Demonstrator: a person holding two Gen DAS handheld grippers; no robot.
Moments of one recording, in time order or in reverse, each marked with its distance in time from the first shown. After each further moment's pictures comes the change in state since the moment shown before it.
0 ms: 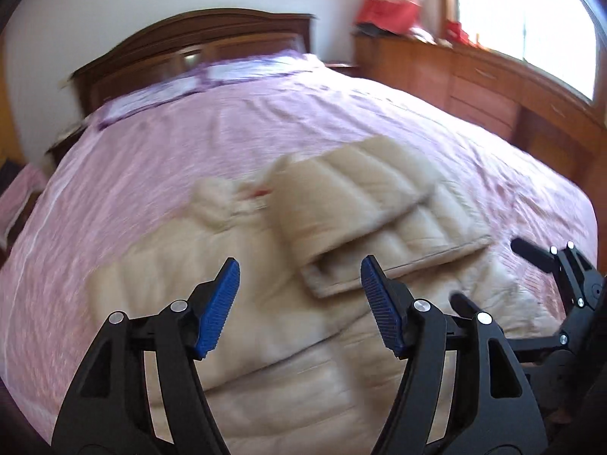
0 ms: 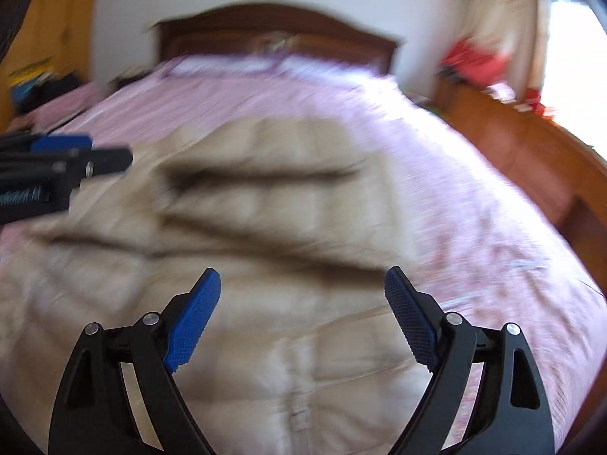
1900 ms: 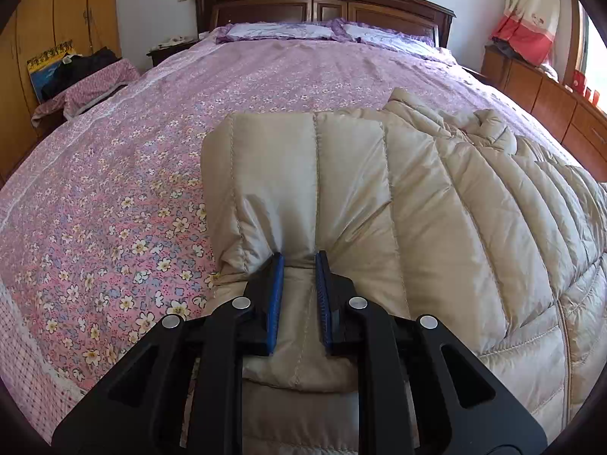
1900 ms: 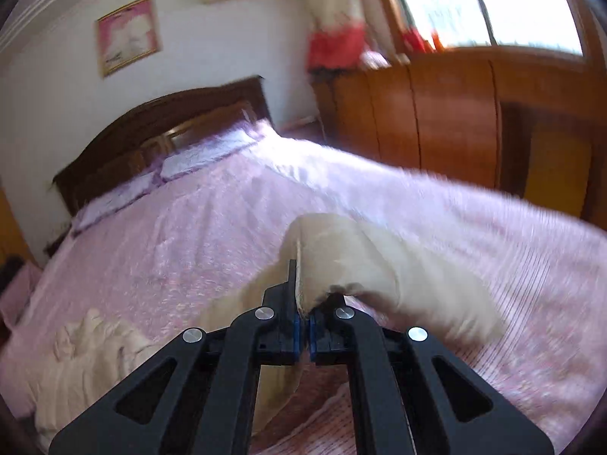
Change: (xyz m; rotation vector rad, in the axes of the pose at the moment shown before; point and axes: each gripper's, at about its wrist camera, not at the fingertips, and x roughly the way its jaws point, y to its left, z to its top) left arm 0.047 0.135 -0.114 -0.425 0.084 0.314; right arm 0.034 -0.281 0.078 0.439 -0.199 -0.087
